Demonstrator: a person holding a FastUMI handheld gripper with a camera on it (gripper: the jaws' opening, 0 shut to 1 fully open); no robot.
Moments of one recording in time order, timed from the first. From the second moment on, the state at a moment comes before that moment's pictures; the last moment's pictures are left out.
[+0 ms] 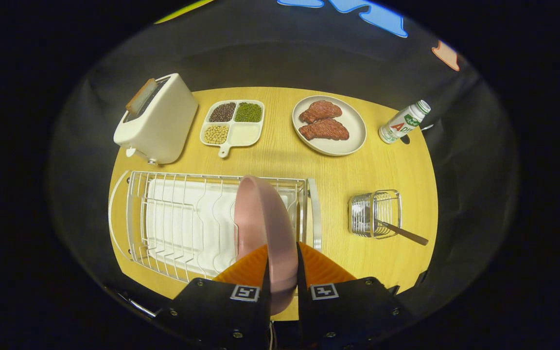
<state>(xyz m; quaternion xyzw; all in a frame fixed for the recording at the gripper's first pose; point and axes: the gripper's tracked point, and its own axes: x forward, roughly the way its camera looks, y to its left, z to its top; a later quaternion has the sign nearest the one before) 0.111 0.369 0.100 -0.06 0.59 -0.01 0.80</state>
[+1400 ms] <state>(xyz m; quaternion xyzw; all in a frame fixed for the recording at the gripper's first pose) -0.019 0.339 0.180 0.02 0.55 0.10 0.83</state>
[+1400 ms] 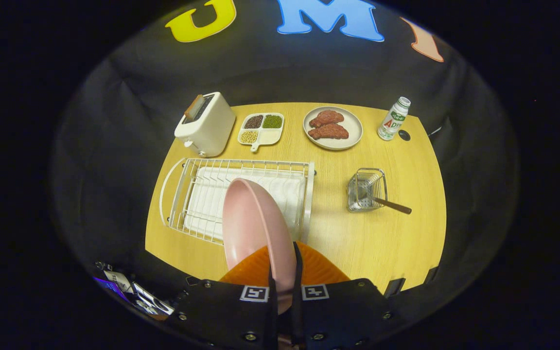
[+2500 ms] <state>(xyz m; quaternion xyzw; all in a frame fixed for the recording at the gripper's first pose) -0.132 0.309 -0.013 0.15 0.64 0.16 0.73</state>
